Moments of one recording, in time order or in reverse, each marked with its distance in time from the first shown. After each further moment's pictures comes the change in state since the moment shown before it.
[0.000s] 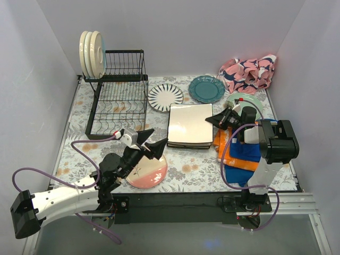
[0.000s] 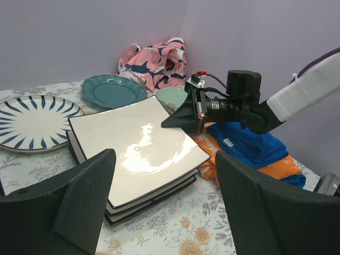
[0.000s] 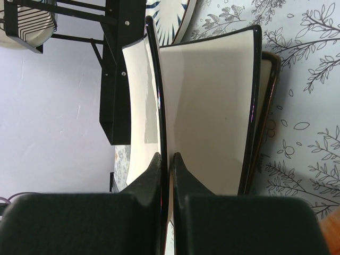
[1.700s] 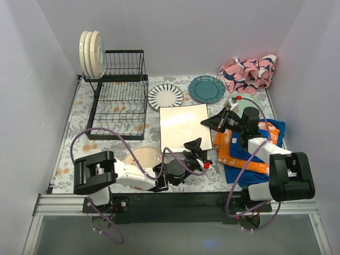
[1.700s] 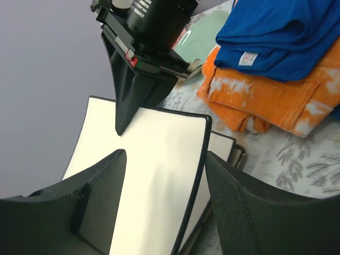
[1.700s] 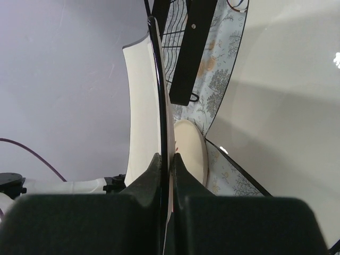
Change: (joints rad) left arm -0.336 0.993 0.399 0.369 -0.195 1.052; right arm 0.112 -0.465 -0.096 -0.263 -0.035 0.013
